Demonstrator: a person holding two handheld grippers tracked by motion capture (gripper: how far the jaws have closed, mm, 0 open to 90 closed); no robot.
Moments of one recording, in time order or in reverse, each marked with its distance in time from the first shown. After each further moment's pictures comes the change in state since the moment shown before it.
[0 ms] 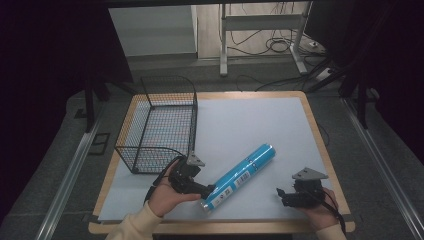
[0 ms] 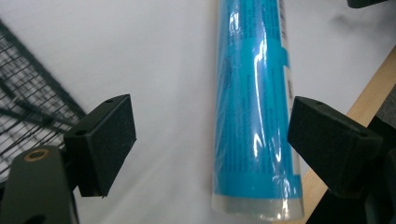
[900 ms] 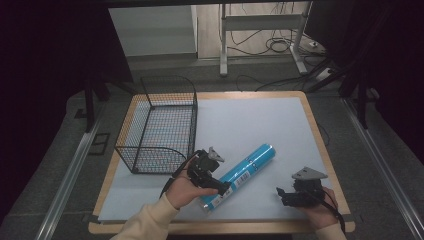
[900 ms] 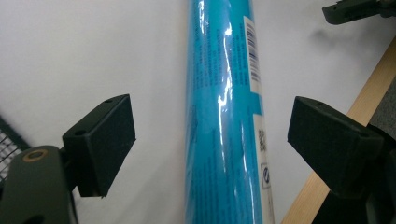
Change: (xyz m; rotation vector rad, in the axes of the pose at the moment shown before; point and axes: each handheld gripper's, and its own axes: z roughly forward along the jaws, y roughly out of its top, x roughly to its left) left arm -0.020 0.037 0.024 0.039 -0.027 0.050; right arm -0.001 0.001 0.001 -0.002 -0.006 -0.008
